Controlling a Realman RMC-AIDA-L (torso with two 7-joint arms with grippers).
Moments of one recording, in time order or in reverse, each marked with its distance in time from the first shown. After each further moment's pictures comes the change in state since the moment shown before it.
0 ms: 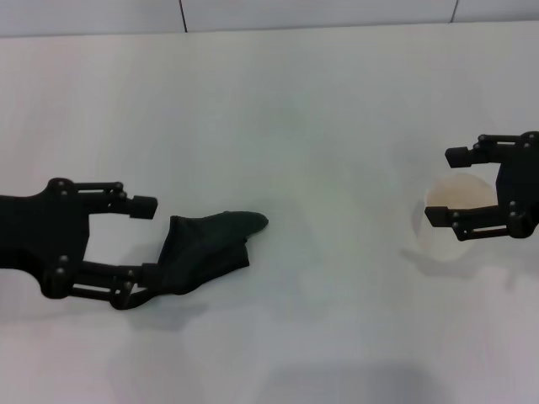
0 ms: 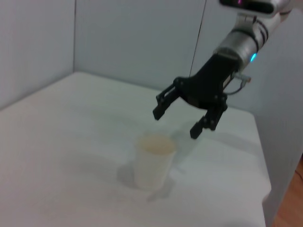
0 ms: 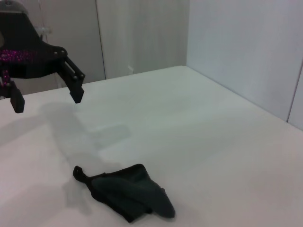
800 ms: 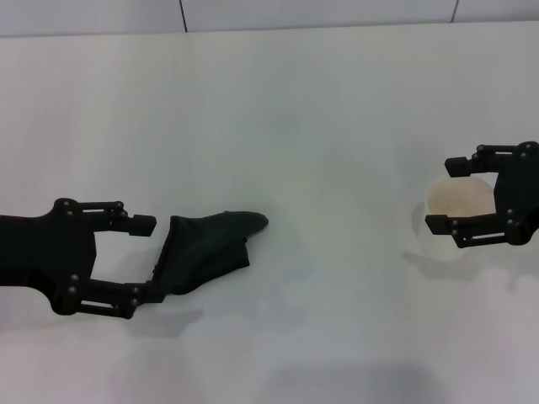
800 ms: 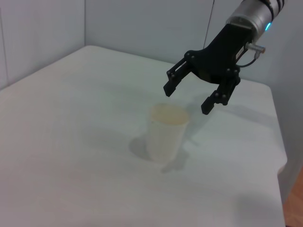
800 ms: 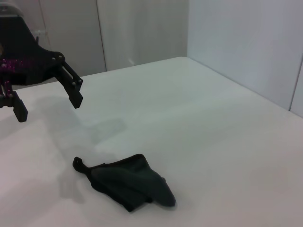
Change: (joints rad) left arm 0.027 -0.044 -0.008 0.032 0.107 -0.030 0.057; right arm 0.011 -0.002 -0.004 0.055 -0.014 0.011 -0.024
